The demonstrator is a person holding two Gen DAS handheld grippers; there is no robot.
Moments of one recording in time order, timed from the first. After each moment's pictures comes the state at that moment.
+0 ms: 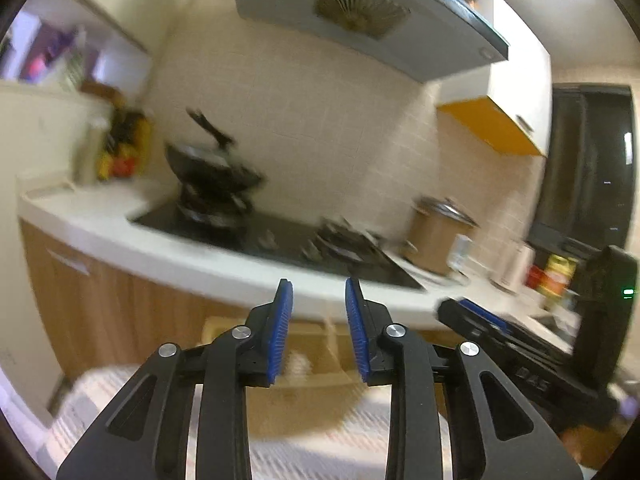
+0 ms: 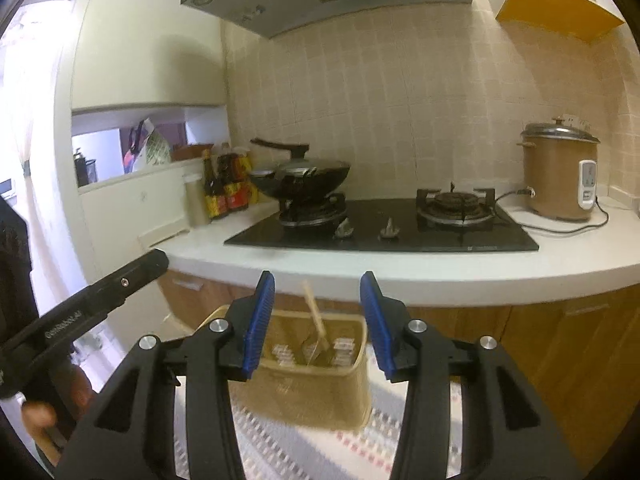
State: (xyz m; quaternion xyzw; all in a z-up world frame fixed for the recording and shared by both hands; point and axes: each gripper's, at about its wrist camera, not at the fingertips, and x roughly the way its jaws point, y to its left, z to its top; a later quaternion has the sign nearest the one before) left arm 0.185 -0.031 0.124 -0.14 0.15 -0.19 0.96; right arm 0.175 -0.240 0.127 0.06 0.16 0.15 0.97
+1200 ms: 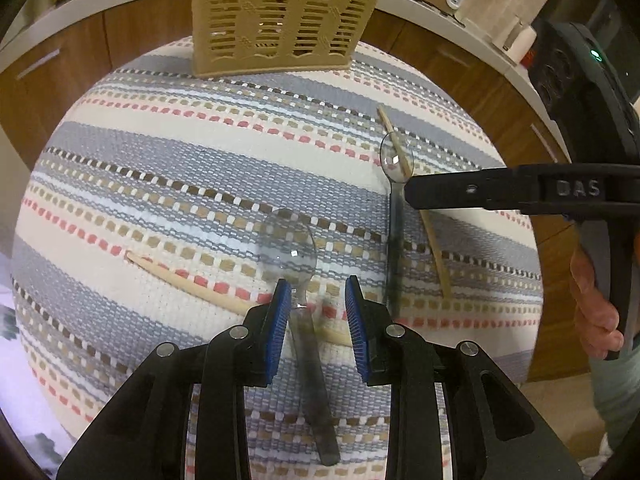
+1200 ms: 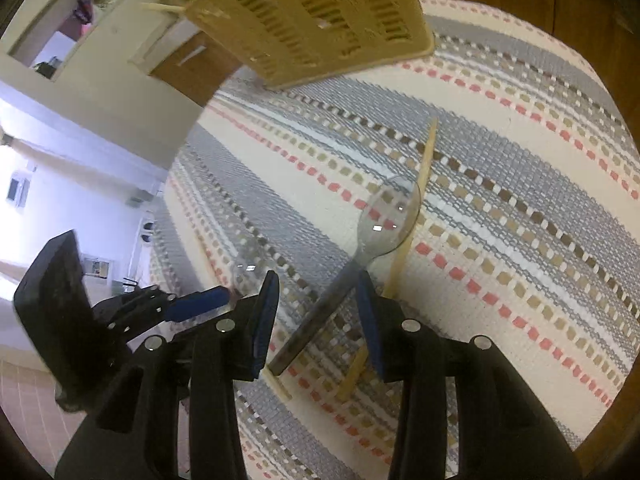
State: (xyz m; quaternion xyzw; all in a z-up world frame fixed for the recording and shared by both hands) left arm 0.101 -0.035 -0.061 -0.01 0.53 -0.24 0.82; right arm 0.138 -0.194 -0.048 0.15 0.59 0.20 0.77
